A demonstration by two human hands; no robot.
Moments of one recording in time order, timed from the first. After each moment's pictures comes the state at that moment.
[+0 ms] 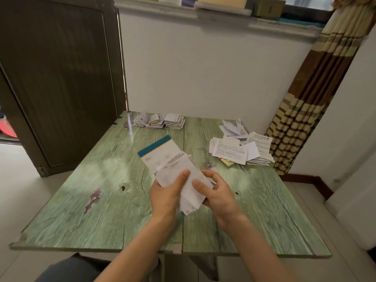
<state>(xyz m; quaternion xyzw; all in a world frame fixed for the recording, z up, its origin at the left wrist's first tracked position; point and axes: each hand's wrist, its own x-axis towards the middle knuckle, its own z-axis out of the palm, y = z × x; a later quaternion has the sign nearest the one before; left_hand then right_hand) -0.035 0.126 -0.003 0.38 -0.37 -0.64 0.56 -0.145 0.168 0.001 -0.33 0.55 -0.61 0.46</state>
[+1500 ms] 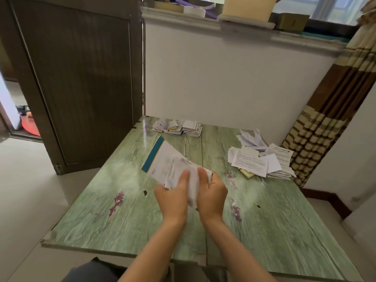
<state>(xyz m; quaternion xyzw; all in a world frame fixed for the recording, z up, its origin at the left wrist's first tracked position) -0.012 0.111 0.012 0.45 -0.33 -0.53 0.64 -0.078 0.110 -0.011 -0.39 0.64 -0.65 0.13</state>
